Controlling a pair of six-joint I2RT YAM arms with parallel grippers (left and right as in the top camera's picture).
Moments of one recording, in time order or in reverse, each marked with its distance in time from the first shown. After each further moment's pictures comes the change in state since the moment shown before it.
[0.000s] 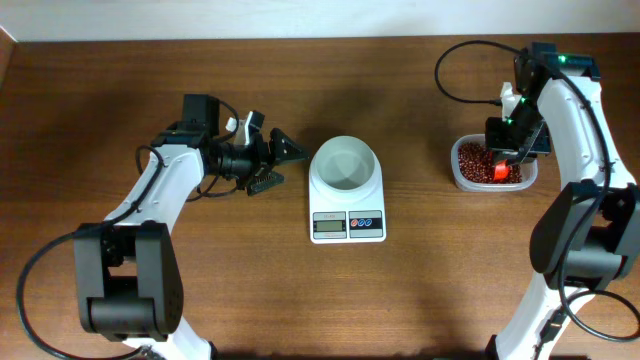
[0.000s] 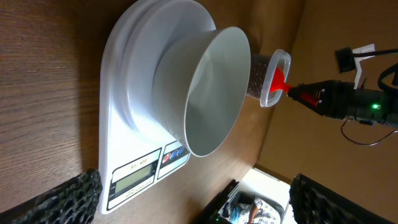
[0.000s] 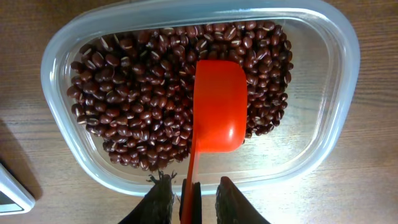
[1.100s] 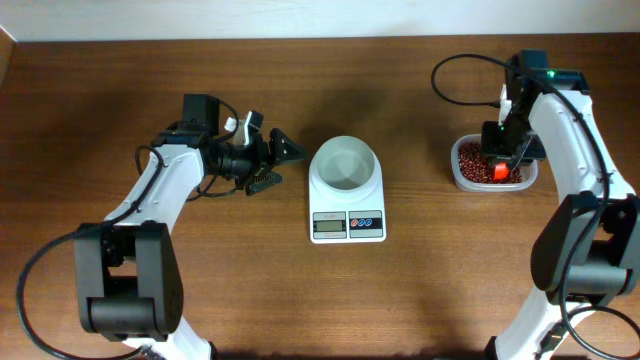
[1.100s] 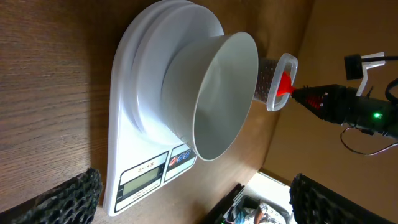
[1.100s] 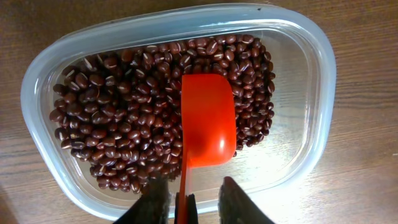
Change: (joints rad) left arm 0.000 0.000 0.000 0.003 -0.030 0.000; right arm 0.037 -0.090 -0.159 0.169 0.089 0.073
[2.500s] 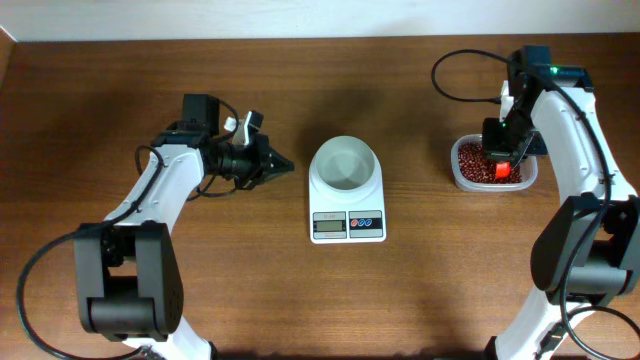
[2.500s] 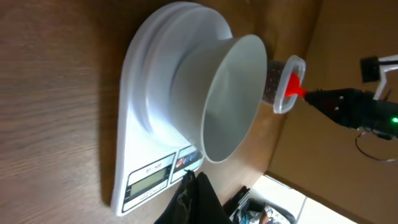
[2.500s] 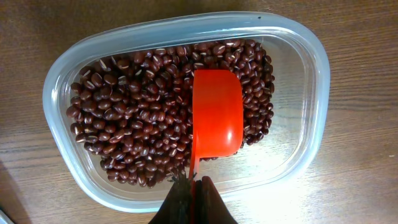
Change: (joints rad) left arm 0.000 0.000 0.001 -0.007 -0.027 0.007; right arm 0.000 0.000 0.035 -0.026 -0.014 -0.006
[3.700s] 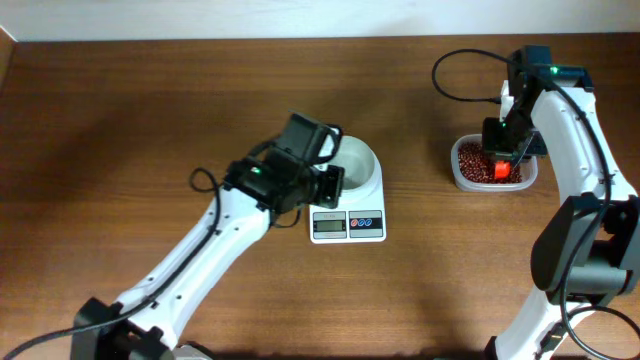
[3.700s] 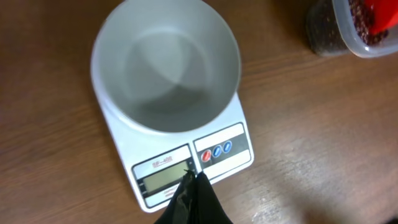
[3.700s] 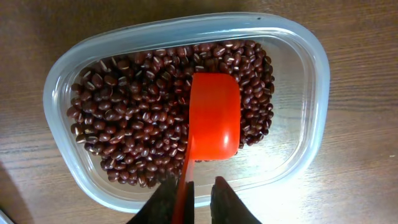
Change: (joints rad) left arm -0.526 -0.277 0.016 -0.053 -0.744 0.095; right arm 0.000 0.000 0.000 0.001 0.000 0.001
